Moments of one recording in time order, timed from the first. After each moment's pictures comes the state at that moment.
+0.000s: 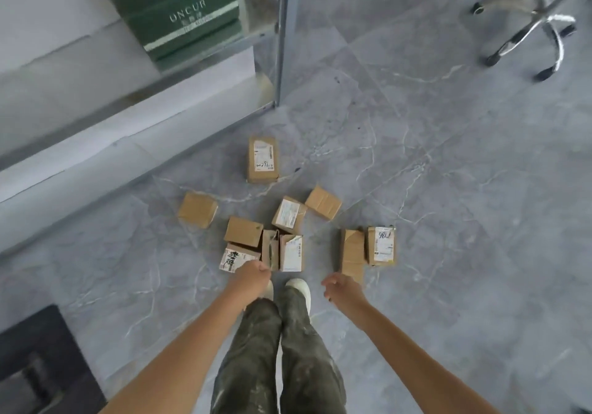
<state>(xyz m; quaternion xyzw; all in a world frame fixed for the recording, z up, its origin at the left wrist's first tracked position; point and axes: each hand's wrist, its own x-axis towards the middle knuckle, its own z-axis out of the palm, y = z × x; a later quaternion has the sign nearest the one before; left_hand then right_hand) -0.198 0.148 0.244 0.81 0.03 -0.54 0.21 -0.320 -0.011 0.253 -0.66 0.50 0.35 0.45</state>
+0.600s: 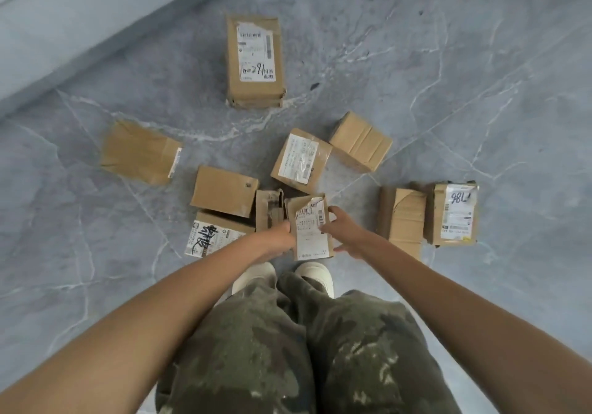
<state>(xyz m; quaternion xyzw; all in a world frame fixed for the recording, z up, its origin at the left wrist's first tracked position) -0.195 0.105 -0.098 0.65 0.03 -0.72 0.25 -0.263 -0.028 -0.093 -0.54 0.52 0.39 0.53</state>
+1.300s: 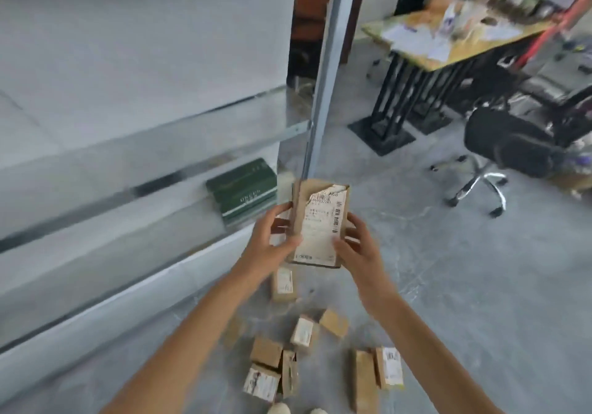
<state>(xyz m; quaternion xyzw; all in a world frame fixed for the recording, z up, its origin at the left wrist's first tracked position) -0.056 0.133 0.671 0.74 -0.17 -0.25 0.60 -0.151 -0.012 0.658 -0.66 0.27 -0.13 0.69</state>
